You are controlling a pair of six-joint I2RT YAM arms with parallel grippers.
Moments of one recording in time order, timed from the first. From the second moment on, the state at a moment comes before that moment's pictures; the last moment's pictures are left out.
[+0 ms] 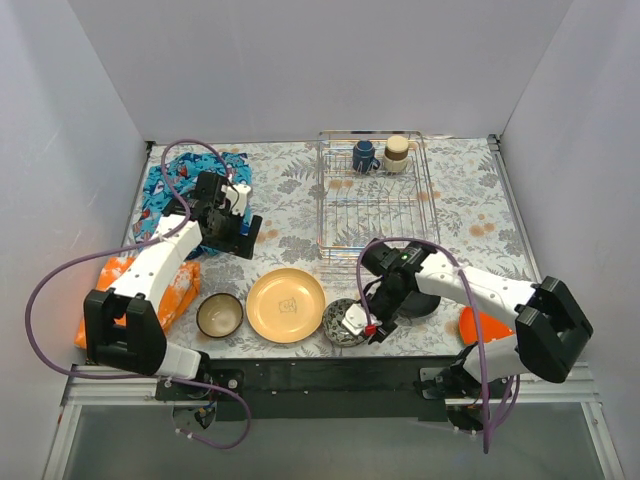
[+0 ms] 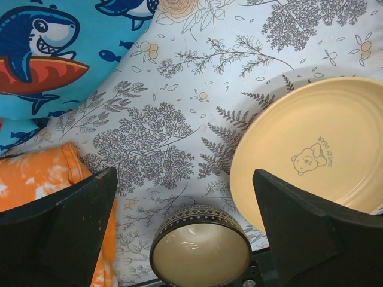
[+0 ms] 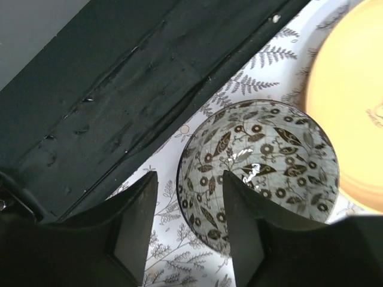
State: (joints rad) left arm -0.22 1.42 1.16 -0.86 0.09 0.10; right arm 0.85 1.37 0.91 -1.02 -0.81 -1.55
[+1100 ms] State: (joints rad) left arm -0.21 1.10 1.22 -0.85 0.13 0.11; right arm 1.10 1.34 1.19 -0.94 -0.44 -1.02
